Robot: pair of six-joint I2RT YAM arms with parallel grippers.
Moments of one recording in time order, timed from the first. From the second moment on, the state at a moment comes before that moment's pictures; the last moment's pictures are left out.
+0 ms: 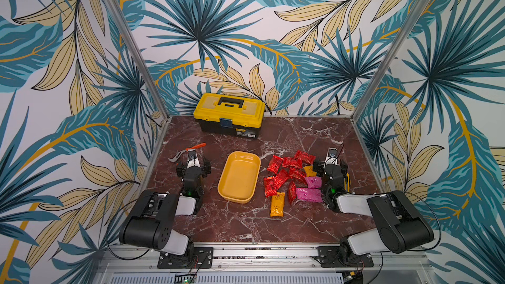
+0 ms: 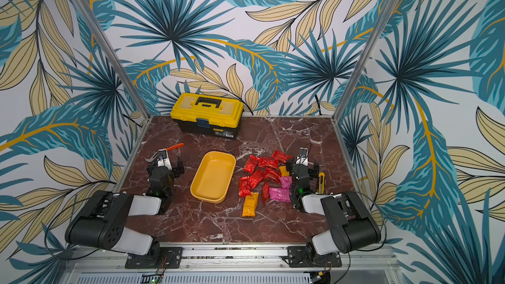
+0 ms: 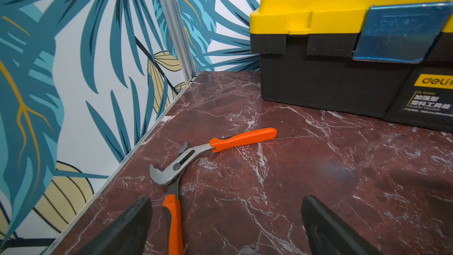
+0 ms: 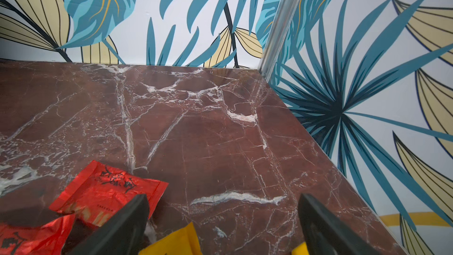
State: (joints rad) left arm -0.09 1.49 0.30 0.97 -0.42 0.00; right arm 0.21 1.47 0.37 0.84 0.59 -0.03
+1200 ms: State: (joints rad) left arm 0.00 1.54 0.36 0.87 -0.25 -0.07; right arm 0.07 1.52 0.39 0.81 0.33 0.06
